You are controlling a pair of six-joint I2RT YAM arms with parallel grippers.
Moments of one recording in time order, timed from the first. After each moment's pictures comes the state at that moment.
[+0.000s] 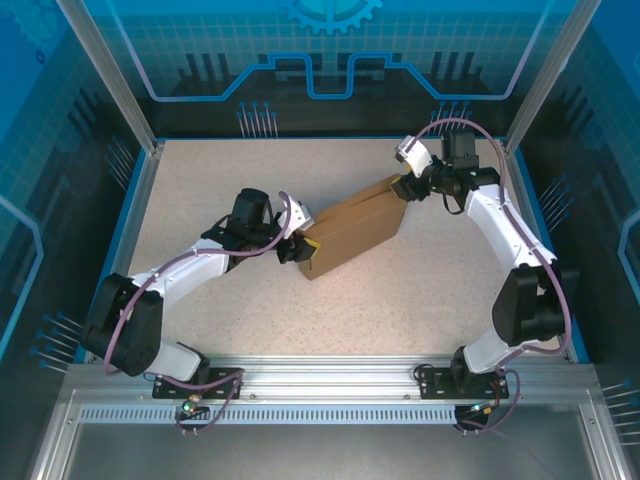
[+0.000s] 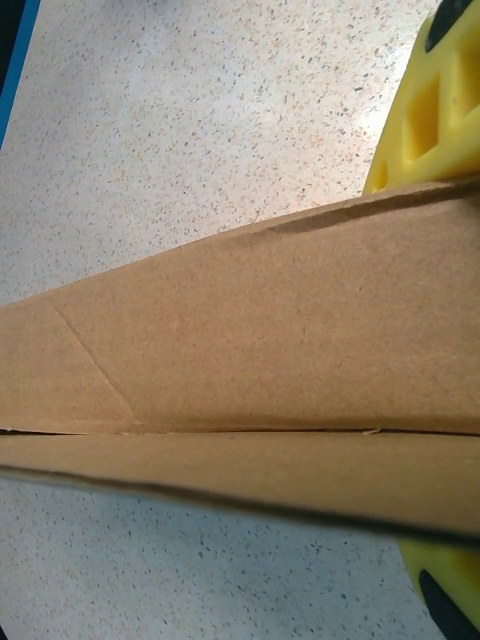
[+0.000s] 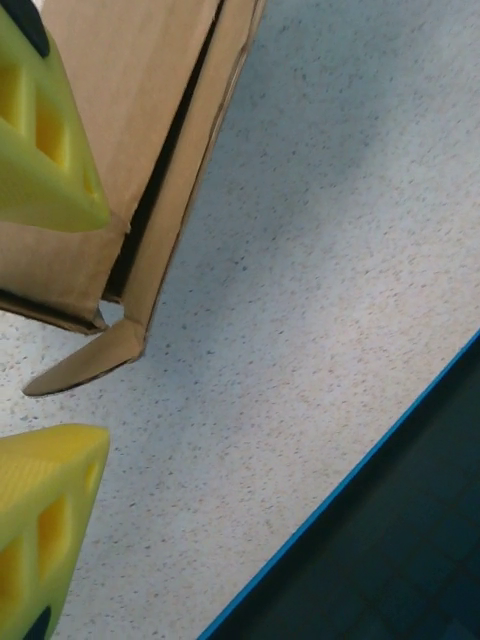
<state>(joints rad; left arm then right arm) -0.39 1.44 0.86 -0.08 0.66 0.36 0.13 1.61 1.42 -0.58 -0.36 -0.61</state>
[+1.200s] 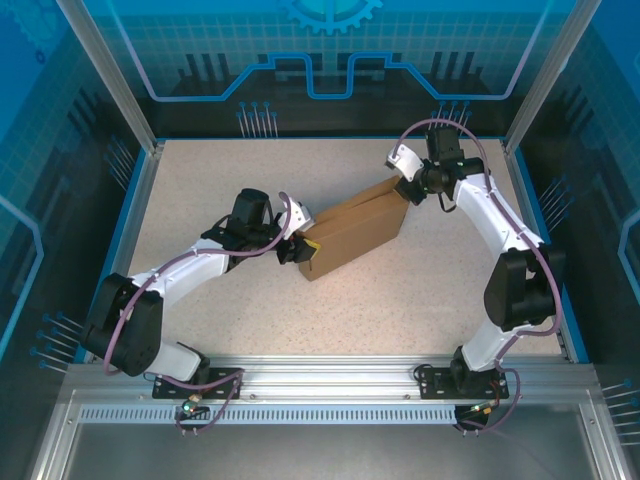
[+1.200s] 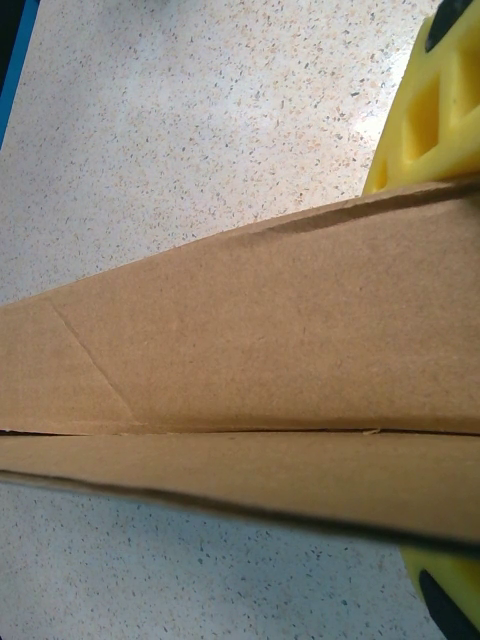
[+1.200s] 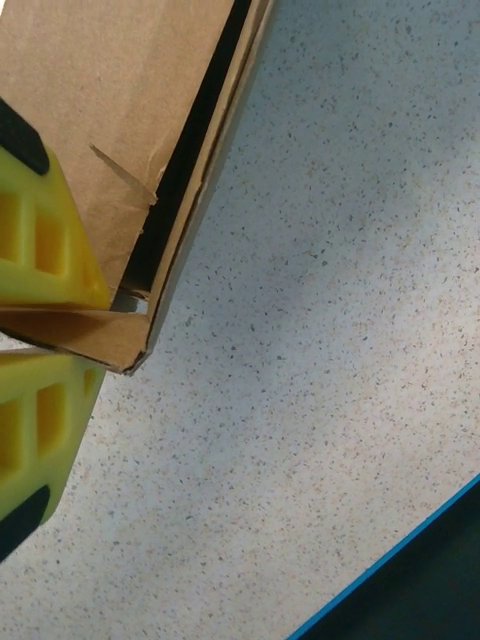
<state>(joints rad) -0.39 1.44 0.86 -0.09 0.67 0.36 0.17 1.69 1.50 -0.73 -0.25 -0.64</state>
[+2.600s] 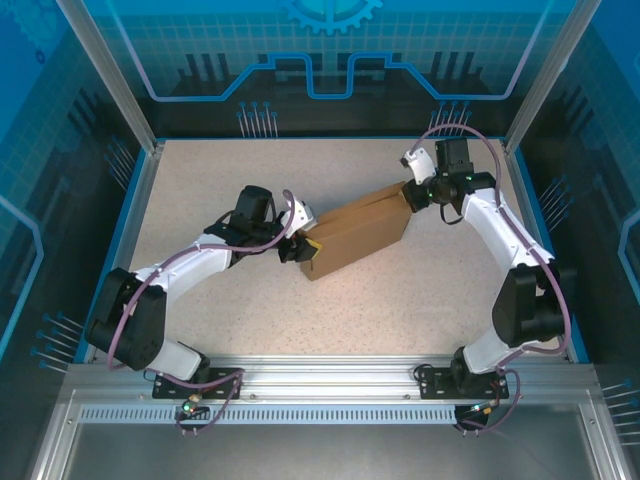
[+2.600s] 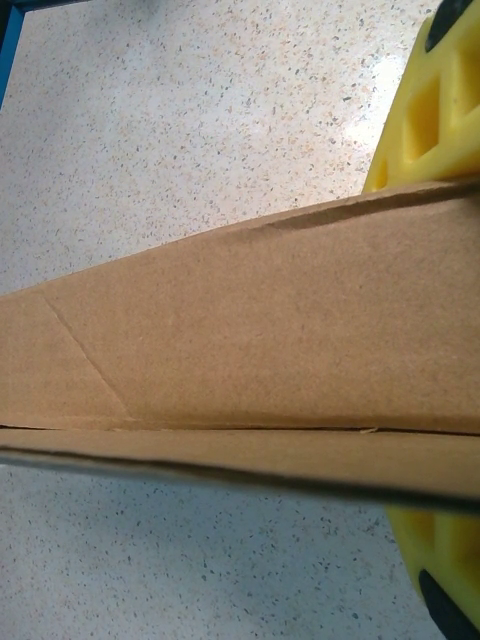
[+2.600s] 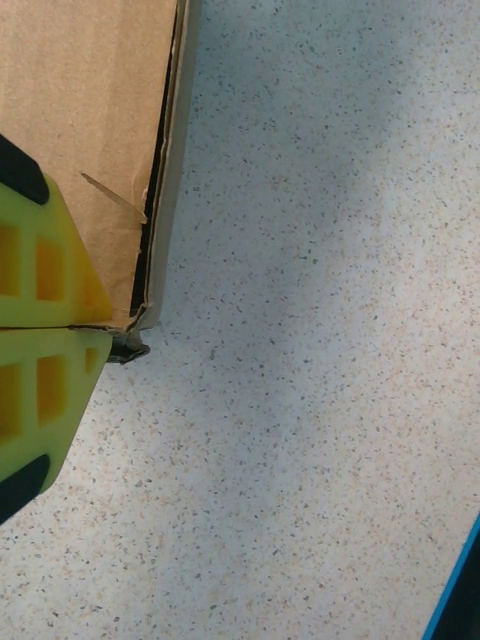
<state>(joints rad) -0.39 1.48 0.91 -0.14 0.68 0.41 0.14 1.58 1.33 -0.62 -0.26 -0.30</state>
